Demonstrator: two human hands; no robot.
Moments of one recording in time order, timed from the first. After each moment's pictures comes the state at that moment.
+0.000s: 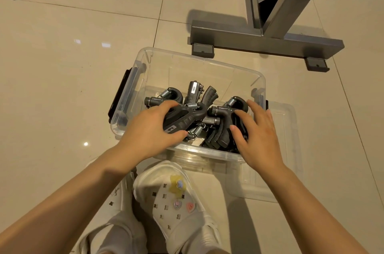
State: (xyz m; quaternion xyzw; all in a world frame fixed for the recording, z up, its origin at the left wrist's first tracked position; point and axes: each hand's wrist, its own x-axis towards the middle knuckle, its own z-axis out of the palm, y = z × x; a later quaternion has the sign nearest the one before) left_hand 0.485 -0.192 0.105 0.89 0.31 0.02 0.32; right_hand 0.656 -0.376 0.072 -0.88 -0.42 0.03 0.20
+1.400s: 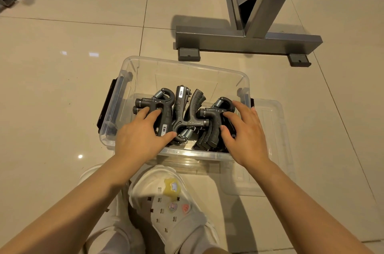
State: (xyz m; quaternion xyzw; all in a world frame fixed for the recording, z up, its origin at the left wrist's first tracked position) left_hand 0.493 -0.197 0.089 0.90 0.40 -0.07 0.19; right_hand 0.654 -0.375 0.070 -0.89 -0.40 0.03 0.21
